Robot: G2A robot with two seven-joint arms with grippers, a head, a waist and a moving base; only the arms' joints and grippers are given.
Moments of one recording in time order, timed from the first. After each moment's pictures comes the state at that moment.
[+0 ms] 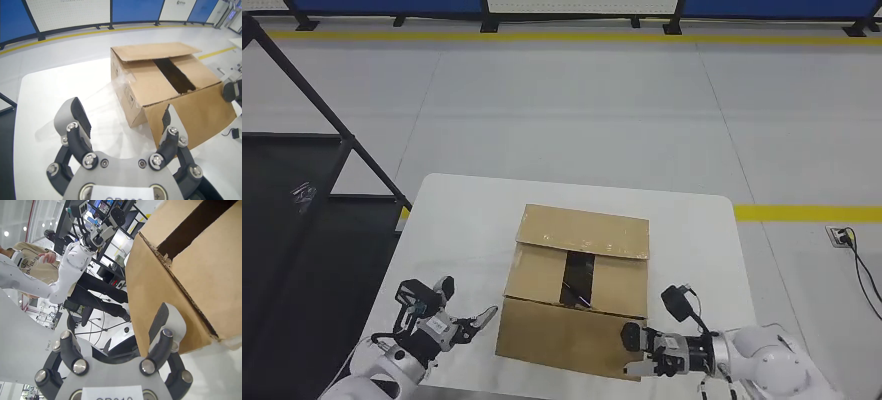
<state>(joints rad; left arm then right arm) 1.62 -1.14 -1.63 -1.98 1.15 -0.43 -0.23 -1.24 -1.01 1.30 -1.62 0.11 -0.74 1.07</state>
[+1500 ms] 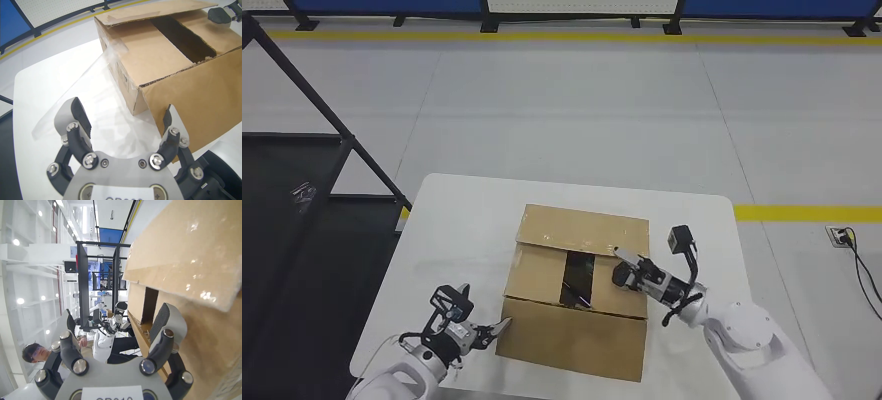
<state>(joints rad) 1.57 -1.14 -1.52 -1.90 1.32 -0.39 -0.22 -1.04 -1.08 1.16 -1.58 0.35 -0.04 0.57</state>
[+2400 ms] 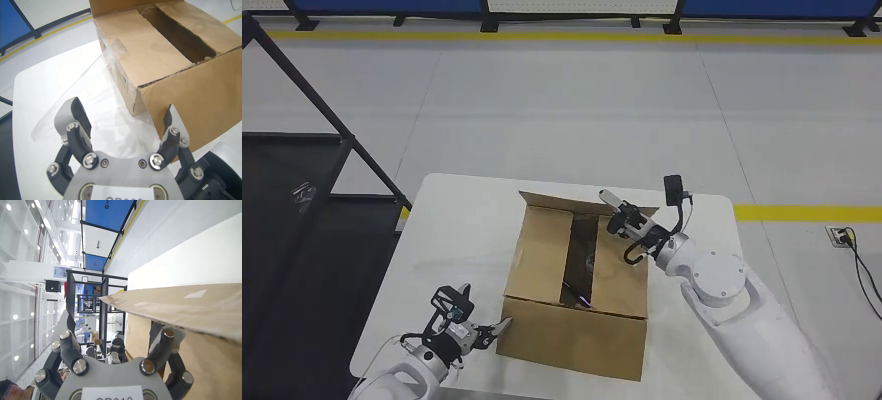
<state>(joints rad) 1.57 -1.14 -1.52 -1.89 1.32 -0.38 -0.19 -0.77 -1.14 1.04 -1.52 0.24 0.16 0.36</state>
